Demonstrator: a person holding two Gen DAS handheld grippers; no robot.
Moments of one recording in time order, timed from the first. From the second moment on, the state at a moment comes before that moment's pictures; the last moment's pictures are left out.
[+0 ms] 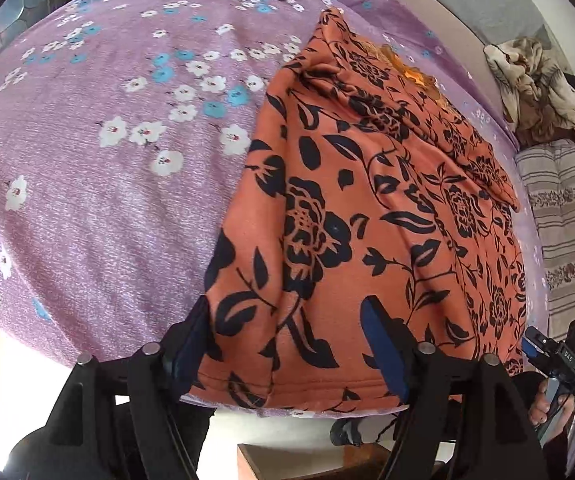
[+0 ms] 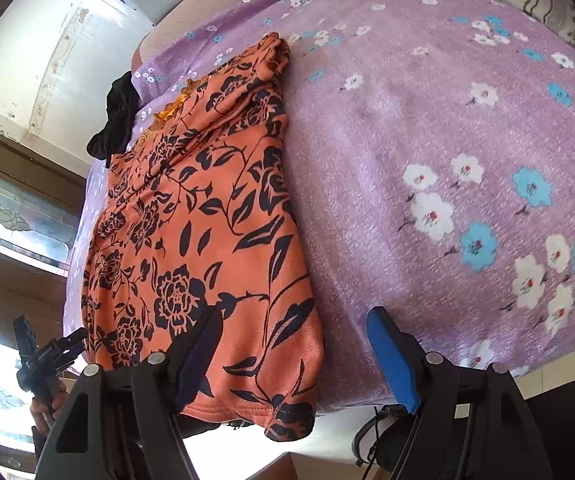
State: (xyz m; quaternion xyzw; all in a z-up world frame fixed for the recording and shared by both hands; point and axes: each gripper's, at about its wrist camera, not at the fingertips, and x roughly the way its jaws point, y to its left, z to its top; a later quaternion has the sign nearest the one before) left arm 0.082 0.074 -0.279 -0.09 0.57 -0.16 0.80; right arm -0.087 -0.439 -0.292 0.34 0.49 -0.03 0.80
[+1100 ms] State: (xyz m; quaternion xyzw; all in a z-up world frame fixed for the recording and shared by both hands) left arm 0.370 0.007 -0.186 -0.12 0.50 -0.18 0.84; right arm 0.161 -0.530 -0.189 0.41 0.34 -0.05 0.84
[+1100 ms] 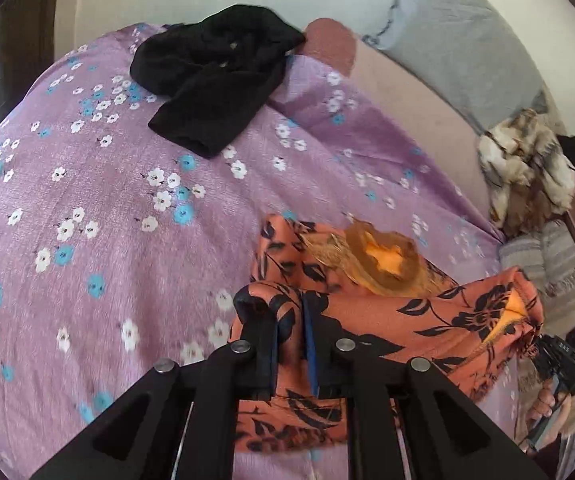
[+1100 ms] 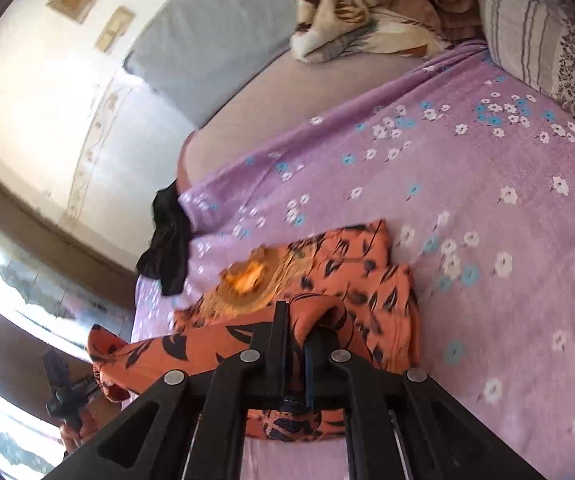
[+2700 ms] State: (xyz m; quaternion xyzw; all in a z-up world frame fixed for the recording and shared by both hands) left arm 0.316 0.012 -0.281 -0.04 0.53 0.07 0.84; right arm 0.207 -0.375 -0.251 0.21 0.43 -0.04 0.88
